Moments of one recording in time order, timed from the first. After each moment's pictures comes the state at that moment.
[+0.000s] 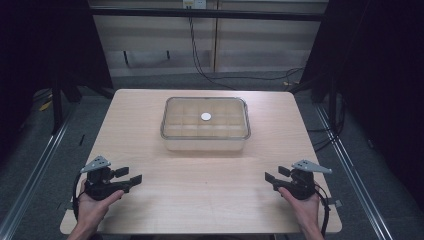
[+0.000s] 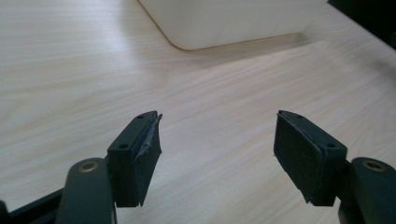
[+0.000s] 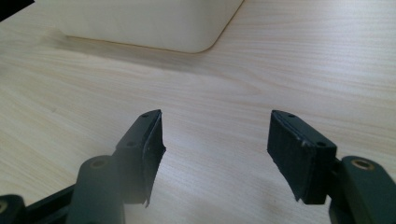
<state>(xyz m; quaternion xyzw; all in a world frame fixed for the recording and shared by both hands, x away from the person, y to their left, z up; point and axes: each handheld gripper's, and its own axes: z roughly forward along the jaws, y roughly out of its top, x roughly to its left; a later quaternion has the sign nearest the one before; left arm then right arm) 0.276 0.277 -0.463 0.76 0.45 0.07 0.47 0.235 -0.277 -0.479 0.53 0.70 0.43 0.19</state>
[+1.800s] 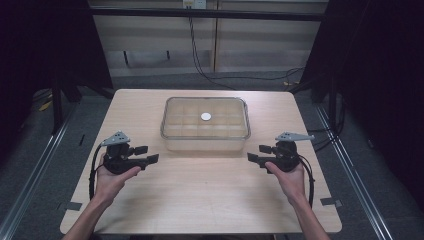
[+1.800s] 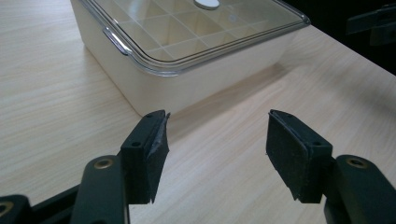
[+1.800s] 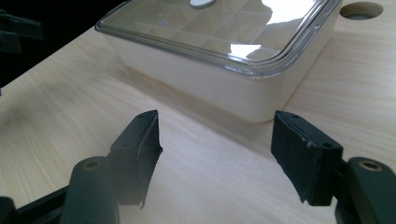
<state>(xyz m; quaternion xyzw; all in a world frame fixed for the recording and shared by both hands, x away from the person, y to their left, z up) 0.329 0.232 -0.427 0.79 0.38 0.08 0.48 0.302 -0.247 -0.438 0.46 0.74 0.48 0.11</state>
